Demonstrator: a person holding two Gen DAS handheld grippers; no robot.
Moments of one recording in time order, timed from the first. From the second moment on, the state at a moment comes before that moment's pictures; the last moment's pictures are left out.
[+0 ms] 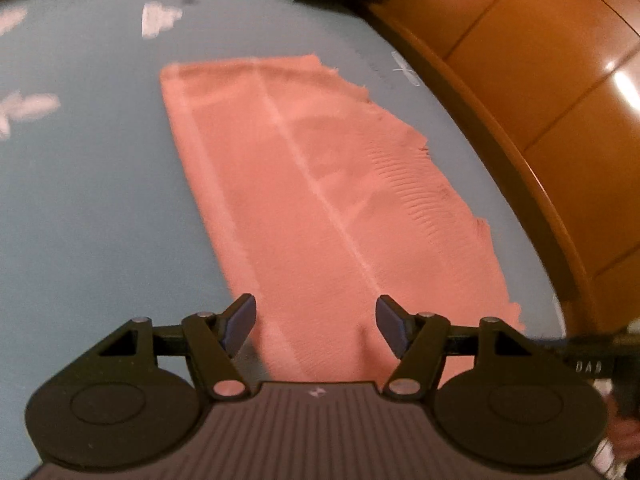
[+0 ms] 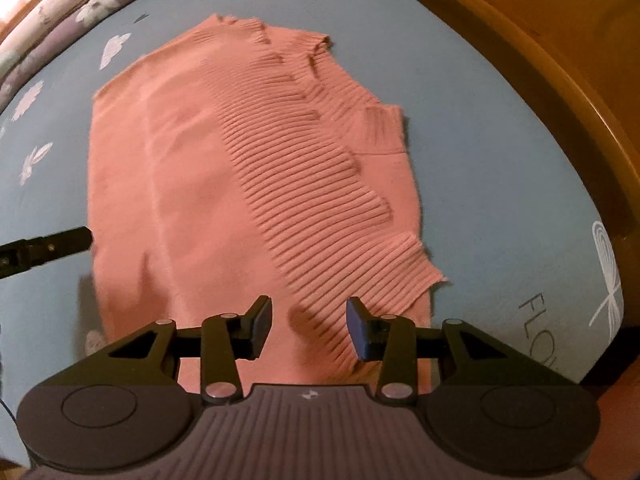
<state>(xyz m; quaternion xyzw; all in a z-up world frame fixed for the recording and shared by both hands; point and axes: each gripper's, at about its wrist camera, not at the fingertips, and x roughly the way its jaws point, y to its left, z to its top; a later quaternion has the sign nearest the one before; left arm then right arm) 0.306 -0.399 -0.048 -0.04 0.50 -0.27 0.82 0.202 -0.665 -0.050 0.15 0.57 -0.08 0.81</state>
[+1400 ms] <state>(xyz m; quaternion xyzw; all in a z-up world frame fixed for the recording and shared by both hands) 0.210 -0.248 0.229 0.02 0.48 -0.01 0.87 0.268 -0.491 0.186 0.08 0.61 0.07 0.79</state>
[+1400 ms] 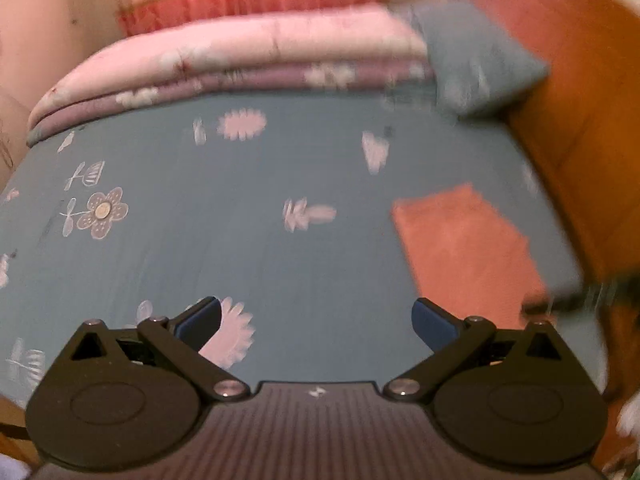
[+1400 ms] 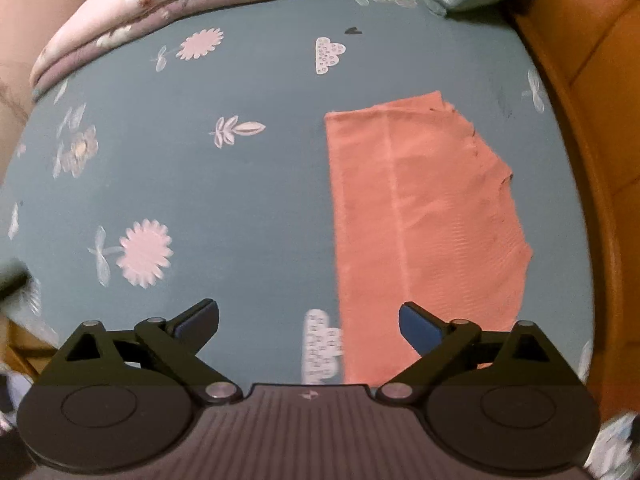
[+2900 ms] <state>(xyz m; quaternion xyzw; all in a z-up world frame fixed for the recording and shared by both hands) 0.182 -0.102 0.185 -0.06 0.62 -0.07 0.78 0.170 -0.330 0.209 0.01 0.57 0.00 0.82</state>
